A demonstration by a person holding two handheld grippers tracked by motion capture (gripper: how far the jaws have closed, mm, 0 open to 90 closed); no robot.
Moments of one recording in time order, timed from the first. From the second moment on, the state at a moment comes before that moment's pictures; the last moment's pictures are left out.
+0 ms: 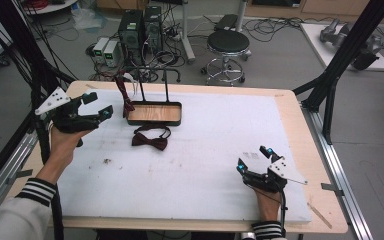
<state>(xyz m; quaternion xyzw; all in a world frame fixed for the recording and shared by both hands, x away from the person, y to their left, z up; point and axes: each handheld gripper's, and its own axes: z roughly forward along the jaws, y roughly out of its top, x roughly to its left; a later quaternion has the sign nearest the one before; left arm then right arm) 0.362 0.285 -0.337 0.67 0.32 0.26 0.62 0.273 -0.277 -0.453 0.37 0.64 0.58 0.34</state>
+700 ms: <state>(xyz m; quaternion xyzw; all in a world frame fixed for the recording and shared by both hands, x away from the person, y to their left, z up) 0.303 0.270 -0.383 0.68 0.28 0.28 0.61 0.272 -0.277 -0.453 0.37 0.64 0.58 0.34</state>
